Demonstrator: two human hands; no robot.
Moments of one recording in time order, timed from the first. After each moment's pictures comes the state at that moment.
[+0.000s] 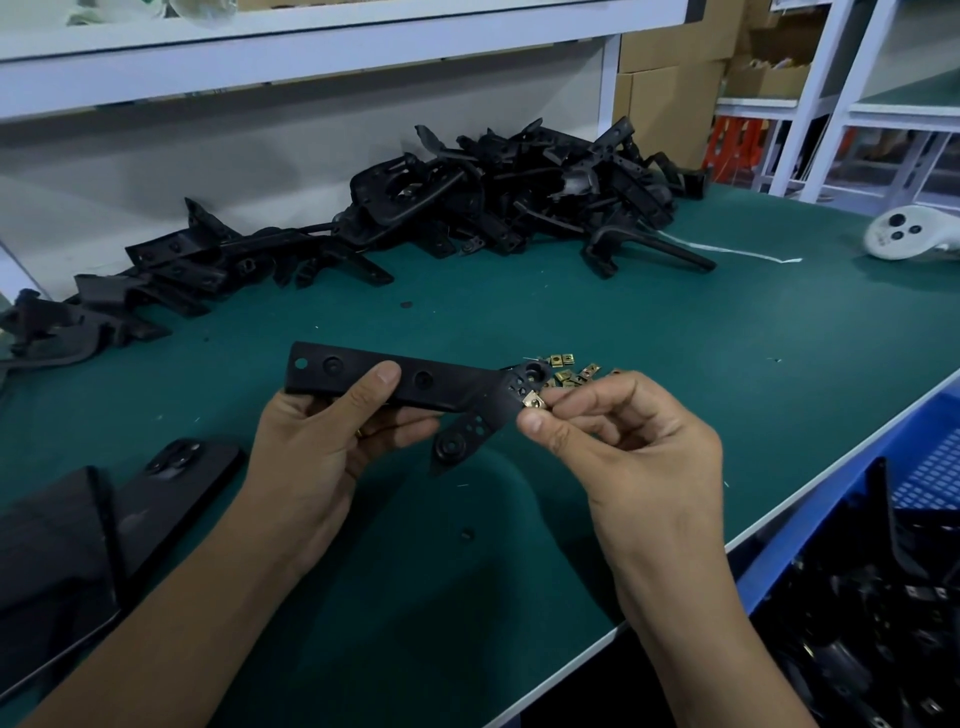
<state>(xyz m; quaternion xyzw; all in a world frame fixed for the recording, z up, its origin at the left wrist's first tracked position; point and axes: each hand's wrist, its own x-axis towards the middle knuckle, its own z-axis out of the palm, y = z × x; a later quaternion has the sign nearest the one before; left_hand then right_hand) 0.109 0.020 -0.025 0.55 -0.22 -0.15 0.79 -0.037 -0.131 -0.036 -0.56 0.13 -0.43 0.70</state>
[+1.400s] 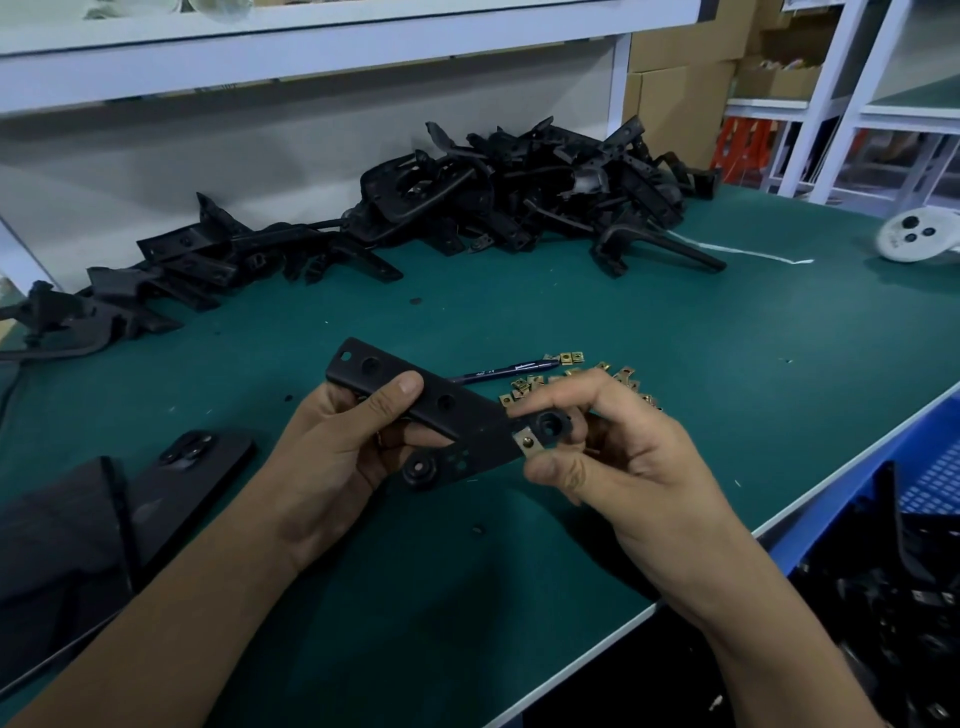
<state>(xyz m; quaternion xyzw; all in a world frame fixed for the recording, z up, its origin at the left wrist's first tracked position) 0.110 0.027 -0.022 0.58 -0.23 -0.27 0.74 -0.045 -0.149 -0.039 -0.72 -0.04 -0.28 0.63</state>
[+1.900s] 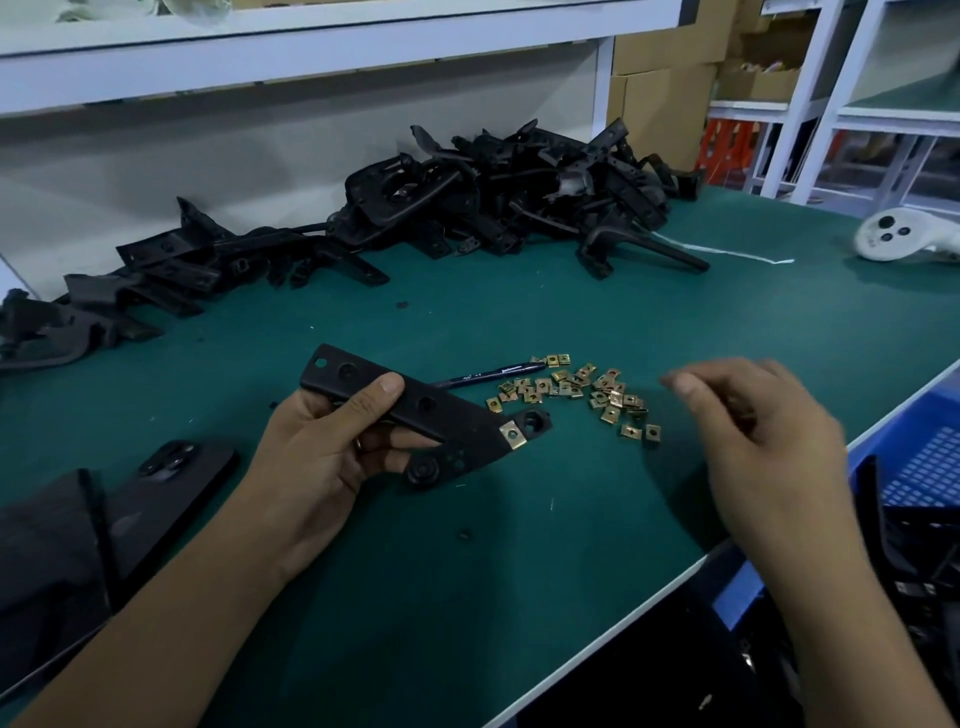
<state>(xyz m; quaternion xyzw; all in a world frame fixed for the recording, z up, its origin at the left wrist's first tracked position) 0.109 0.025 -0.022 0.58 -0.22 -0.23 0.75 -0.079 -0.208 -0.042 -0.78 0.26 -0.44 0.35</state>
